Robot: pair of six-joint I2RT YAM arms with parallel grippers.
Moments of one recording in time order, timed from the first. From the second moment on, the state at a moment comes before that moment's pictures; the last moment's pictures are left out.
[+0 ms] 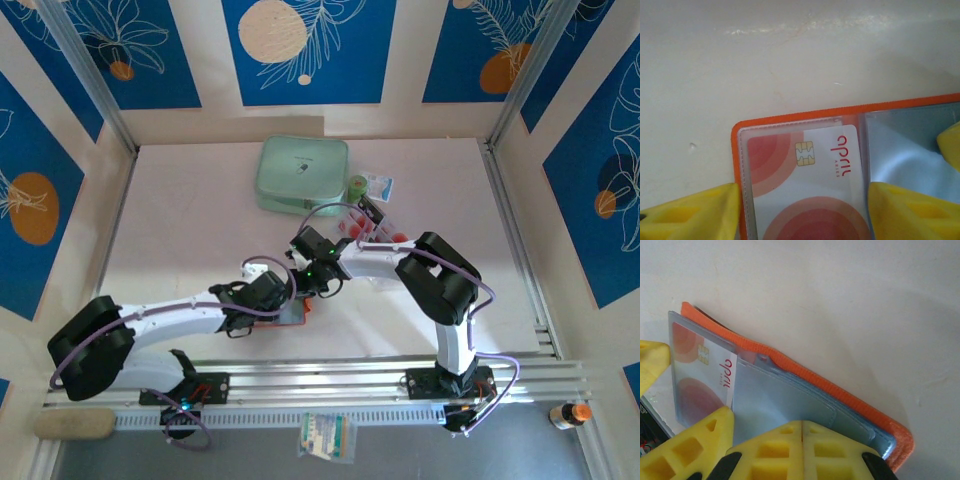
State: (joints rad) left arm -0.92 1.29 0.56 -0.46 -0.38 -0.78; right arm 0.88 1.92 1.14 -0.33 -0.42 0.64
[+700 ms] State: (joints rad) left arm -0.92 1.31 0.54 -0.44 -0.38 -0.79; right arm 0.87 1.83 1.08 -0.31 -0.41 0.68
